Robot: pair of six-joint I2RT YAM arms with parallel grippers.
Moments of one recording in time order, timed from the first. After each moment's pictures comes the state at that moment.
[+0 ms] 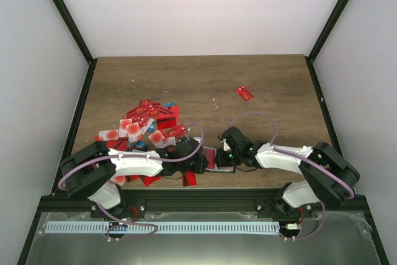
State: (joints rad) left arm -1.09 1.54 0.64 -0.01 0.01 -0.84; right arm 0.79 1.40 0.52 -0.13 -0.26 0.67
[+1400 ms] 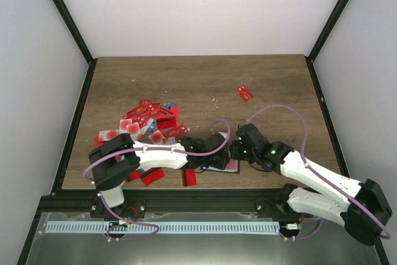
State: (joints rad) left arm -1.15 1.76 0.97 -0.11 -0.01 -0.78; right arm 0.78 1.02 0.59 -0.50 0.05 0.75
